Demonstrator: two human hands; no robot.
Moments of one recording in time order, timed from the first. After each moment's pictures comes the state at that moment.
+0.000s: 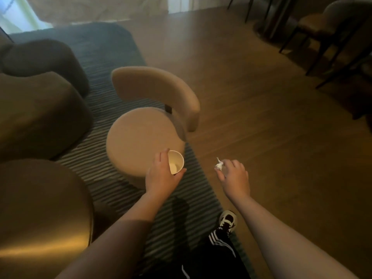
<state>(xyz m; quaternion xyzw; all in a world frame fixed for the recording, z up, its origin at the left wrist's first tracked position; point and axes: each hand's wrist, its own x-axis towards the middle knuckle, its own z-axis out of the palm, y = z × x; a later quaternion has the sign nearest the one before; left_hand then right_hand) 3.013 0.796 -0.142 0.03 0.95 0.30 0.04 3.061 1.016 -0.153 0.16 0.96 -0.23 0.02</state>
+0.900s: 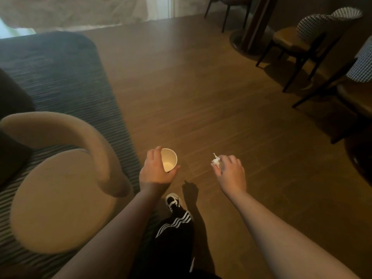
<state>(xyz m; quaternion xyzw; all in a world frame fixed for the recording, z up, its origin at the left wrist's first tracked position) 2.743 1.180 -0.155 0.02 0.95 0.30 0.01 2.793 1.401 -0.152 0.16 0.97 -0.19 -0.02</state>
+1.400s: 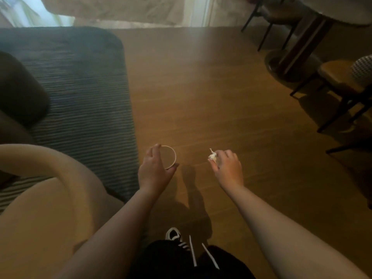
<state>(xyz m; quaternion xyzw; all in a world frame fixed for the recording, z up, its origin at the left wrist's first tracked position) 2.465 1.191 -0.169 -0.08 0.96 0.28 -0.04 2.460 1.409 -0.149 0.06 0.98 -0.18 0.01</state>
